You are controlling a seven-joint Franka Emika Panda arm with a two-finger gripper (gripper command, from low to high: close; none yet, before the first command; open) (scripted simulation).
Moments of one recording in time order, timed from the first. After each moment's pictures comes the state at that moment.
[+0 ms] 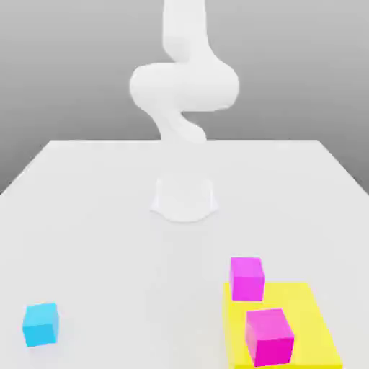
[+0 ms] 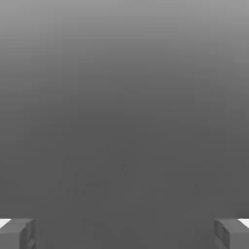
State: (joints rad) arm 0.04 -0.71 -0.01 -2.28 0.01 2.31 0.75
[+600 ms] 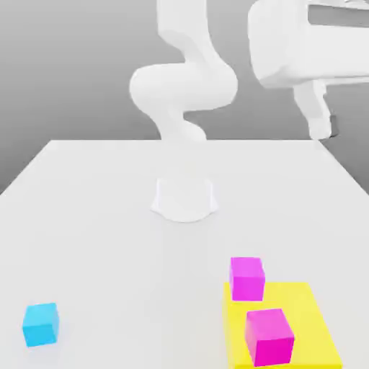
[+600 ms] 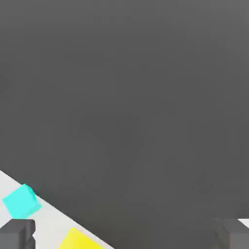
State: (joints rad) arm 0.27 -0.05 0.05 -2.10 0.08 2.41 0.38
